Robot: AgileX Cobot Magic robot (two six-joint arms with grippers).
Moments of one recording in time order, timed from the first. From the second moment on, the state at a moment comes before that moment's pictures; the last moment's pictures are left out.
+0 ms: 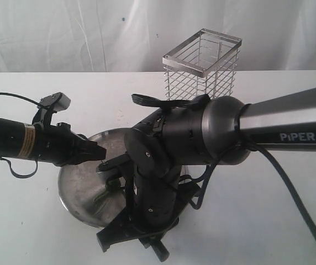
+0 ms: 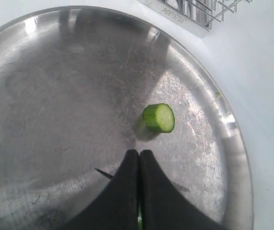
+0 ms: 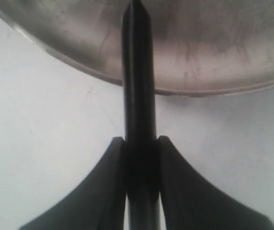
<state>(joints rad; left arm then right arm) -0.11 1.80 -0.82 1.49 -0.68 -1.56 0.92 1.89 -1.19 0.06 0.85 0.28</state>
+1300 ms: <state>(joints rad) -0.09 1.83 -0.86 1.48 -0.69 -1.52 0.92 1.89 -1.19 0.06 0.87 0.27</state>
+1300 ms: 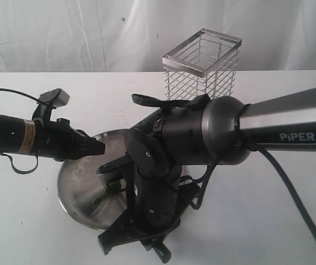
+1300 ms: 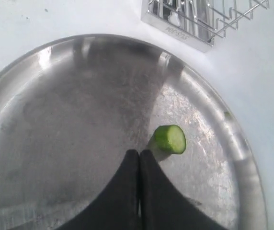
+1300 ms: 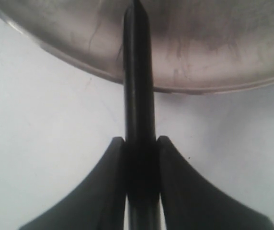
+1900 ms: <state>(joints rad) -0.13 1.87 -0.88 1.60 -0.66 -1.61 0.92 1.89 -1.19 0.06 0.91 0.27</state>
